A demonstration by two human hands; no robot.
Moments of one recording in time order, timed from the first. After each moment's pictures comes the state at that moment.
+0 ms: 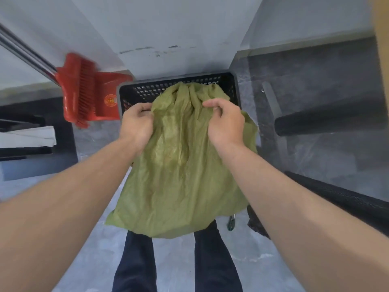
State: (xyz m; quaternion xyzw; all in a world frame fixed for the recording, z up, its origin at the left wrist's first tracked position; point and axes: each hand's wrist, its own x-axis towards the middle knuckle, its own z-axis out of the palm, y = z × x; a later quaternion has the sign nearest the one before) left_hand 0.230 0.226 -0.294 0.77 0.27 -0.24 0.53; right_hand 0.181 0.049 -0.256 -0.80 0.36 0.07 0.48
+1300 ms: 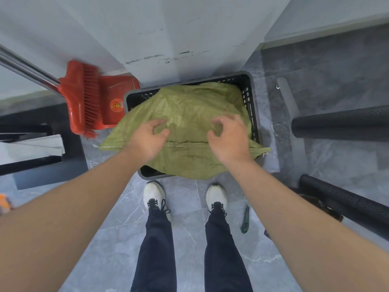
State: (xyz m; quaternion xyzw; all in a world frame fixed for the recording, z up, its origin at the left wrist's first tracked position) left_hand 0.276 0.257 -0.334 0.85 0.12 -0.40 0.34; right_hand 0.217 0.058 -0.308 -0.86 0.29 0.20 0.36
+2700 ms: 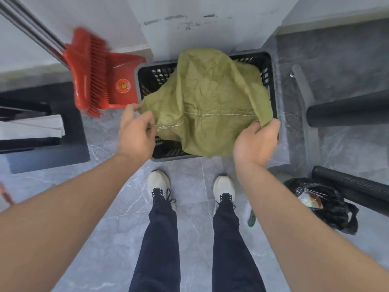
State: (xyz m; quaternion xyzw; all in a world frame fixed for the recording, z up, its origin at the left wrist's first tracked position) left_hand 0.212 0.345 -0.371 0.95 -0.01 -0.19 0.26; right_hand 0.158 0.116 -0.329 -0.72 0.56 -0.05 0.42
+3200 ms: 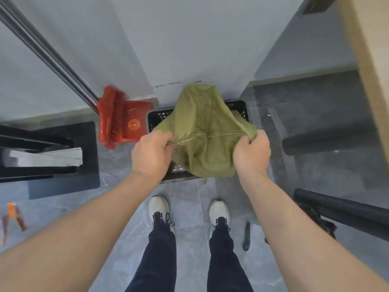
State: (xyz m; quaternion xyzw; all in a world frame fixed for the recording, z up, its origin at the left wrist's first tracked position) left_hand 0.206 0.291 -0.210 0.96 -0.09 -0.10 0.26; right_hand 0.162 0.086 -0.201 -0.76 0.50 -0.03 0.43
